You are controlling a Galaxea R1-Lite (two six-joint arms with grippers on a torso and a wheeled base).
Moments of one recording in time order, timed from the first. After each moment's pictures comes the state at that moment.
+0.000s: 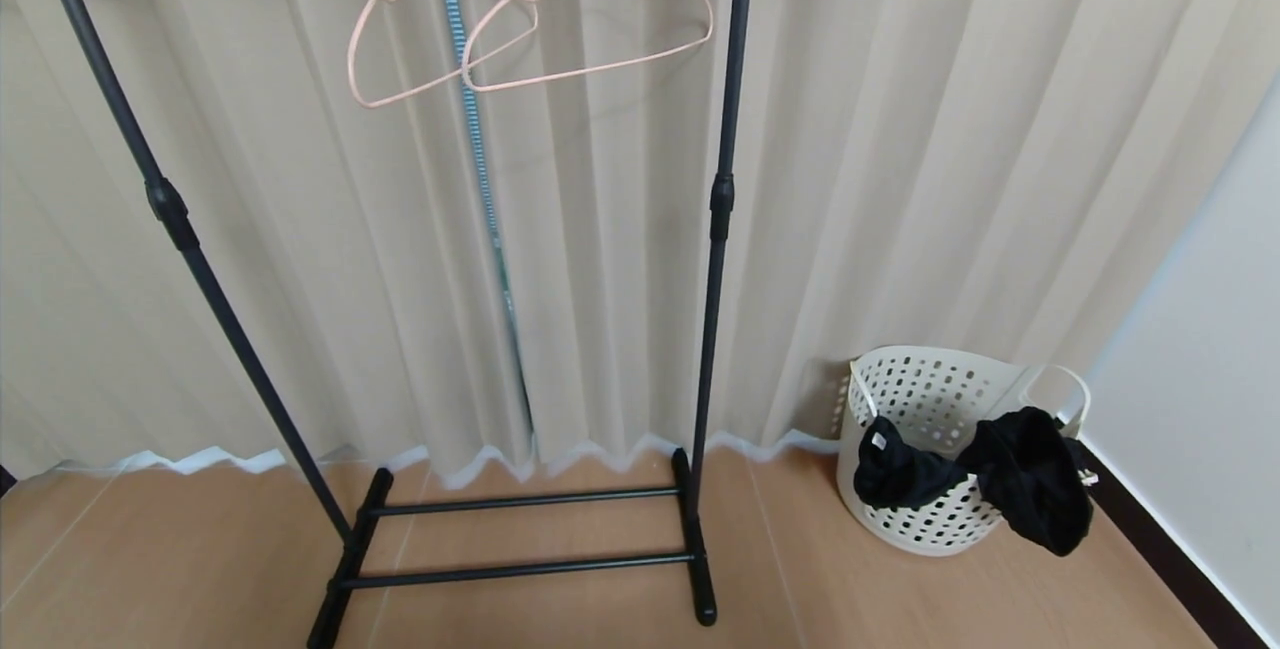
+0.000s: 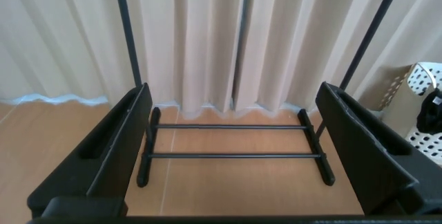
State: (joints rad) left arm 0.00 0.01 0.00 -0.01 0.06 -0.03; right arm 0.00 0.01 0.00 -0.12 0.06 -0.06
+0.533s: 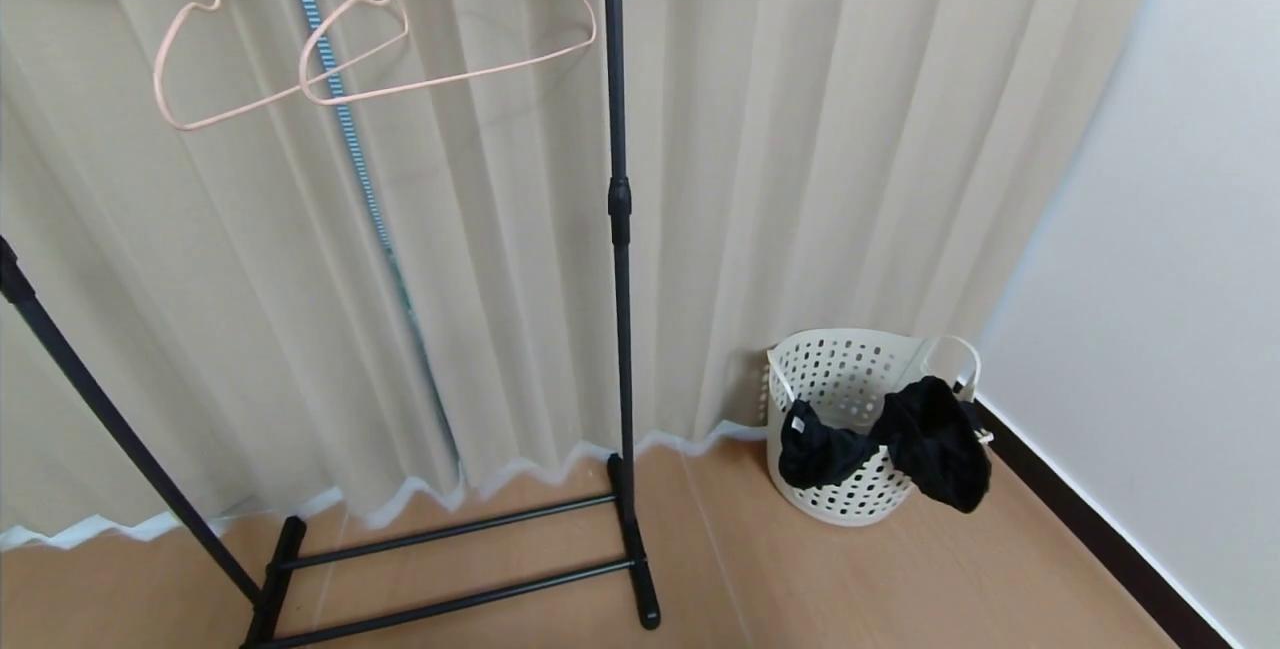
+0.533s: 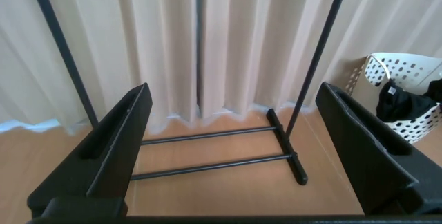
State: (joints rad) left arm 0.00 0.01 0.00 -0.01 0.06 -0.02; right arm 0.00 0.01 0.00 -0.12 0.06 -0.06
